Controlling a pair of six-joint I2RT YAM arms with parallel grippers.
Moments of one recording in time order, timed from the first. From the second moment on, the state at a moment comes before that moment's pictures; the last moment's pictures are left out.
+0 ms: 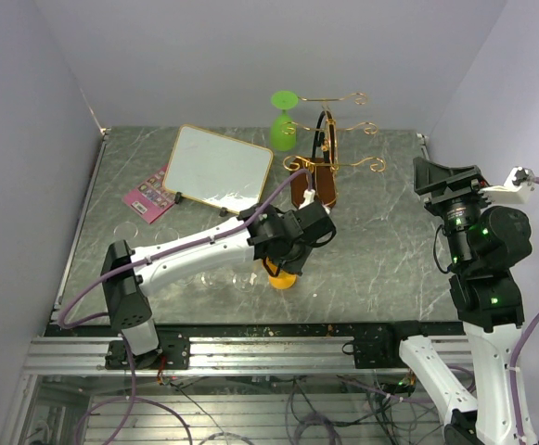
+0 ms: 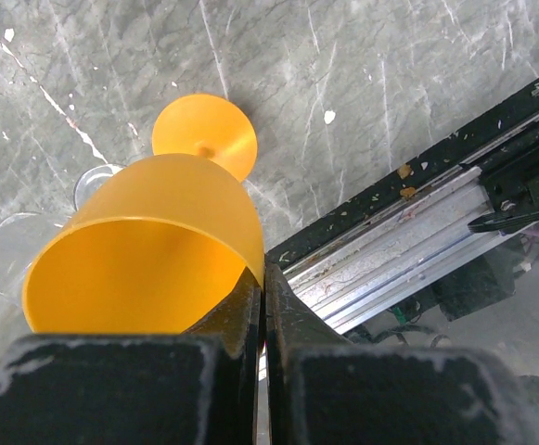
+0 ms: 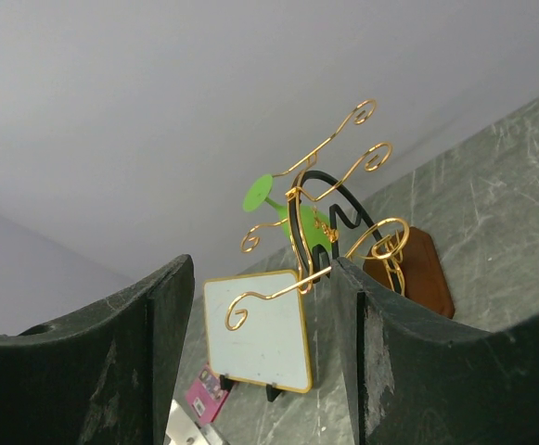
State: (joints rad) left arm -1.19 1.70 1.67 -1.06 -0.20 -0.56; right arm 0.13 0.65 1.13 -0.37 0.15 0.74
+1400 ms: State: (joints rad) left arm -1.19 1.77 1.66 -1.10 -0.24 -0.54; right arm 0.13 0.65 1.13 -0.38 0.17 0.73
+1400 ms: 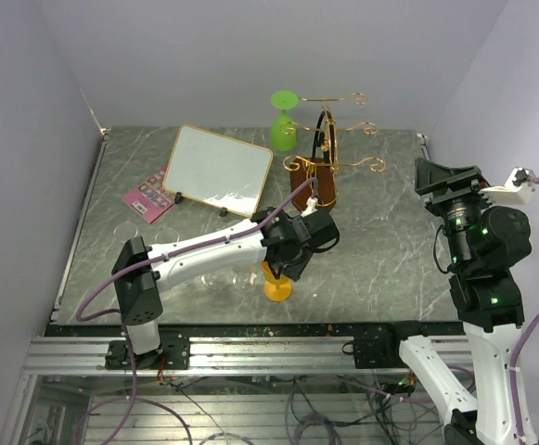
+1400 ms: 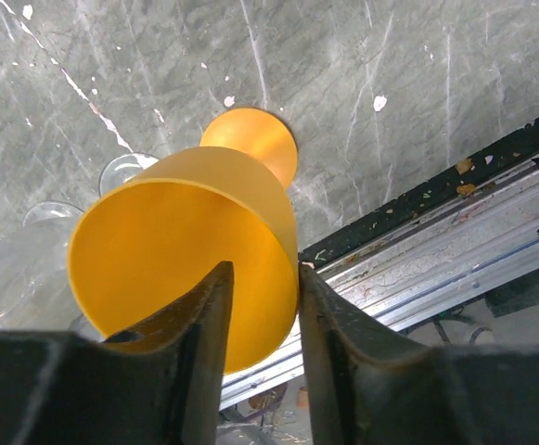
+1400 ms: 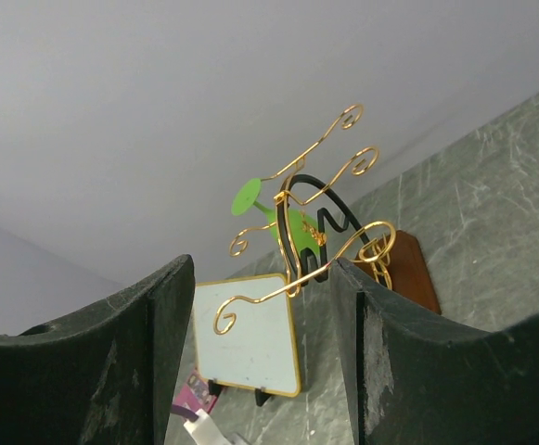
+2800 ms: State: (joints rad) left arm -1.08 1.07 1.52 -0.77 -0.38 -0.50; right arm 0.27 1.44 1.65 -0.36 0.01 0.52
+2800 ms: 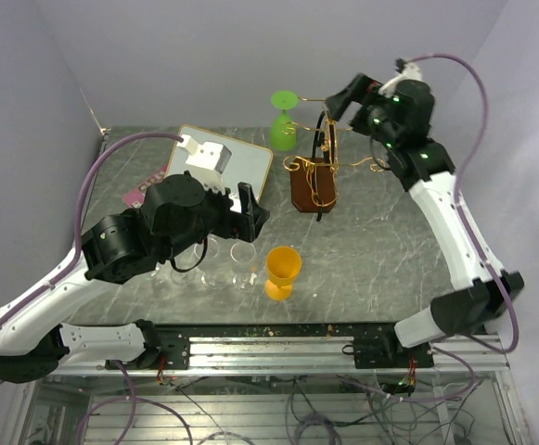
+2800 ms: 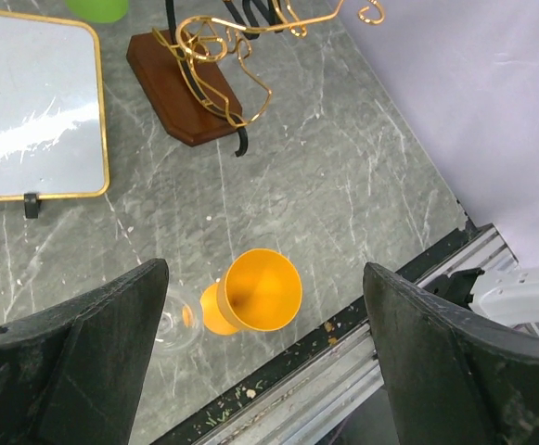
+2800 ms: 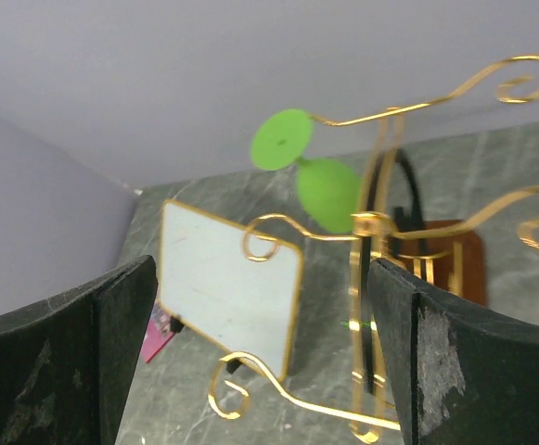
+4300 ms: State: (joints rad) left arm -1.08 0.93 1.41 -0.80 -0.40 -0.55; right arm 0.48 2.29 2.44 -0.41 0.40 0.32
